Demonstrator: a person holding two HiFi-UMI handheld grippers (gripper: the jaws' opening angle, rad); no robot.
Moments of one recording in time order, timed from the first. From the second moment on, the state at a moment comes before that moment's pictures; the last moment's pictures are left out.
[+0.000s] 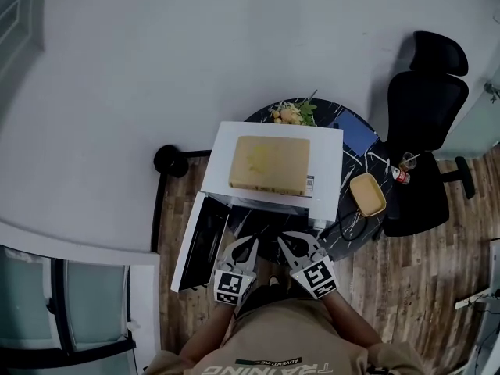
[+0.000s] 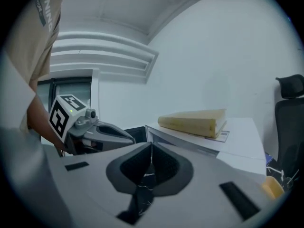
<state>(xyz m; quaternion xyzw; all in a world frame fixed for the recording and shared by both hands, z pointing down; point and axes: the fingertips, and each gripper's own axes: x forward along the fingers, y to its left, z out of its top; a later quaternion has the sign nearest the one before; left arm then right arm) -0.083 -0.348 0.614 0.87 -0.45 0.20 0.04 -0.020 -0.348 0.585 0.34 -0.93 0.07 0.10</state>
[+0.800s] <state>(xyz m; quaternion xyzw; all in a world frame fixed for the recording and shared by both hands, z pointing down) -0.089 -0.436 0.695 0.79 -0.32 0.45 -0.27 -0.016 -0.342 0.579 0.41 -0.89 0.06 0.16</state>
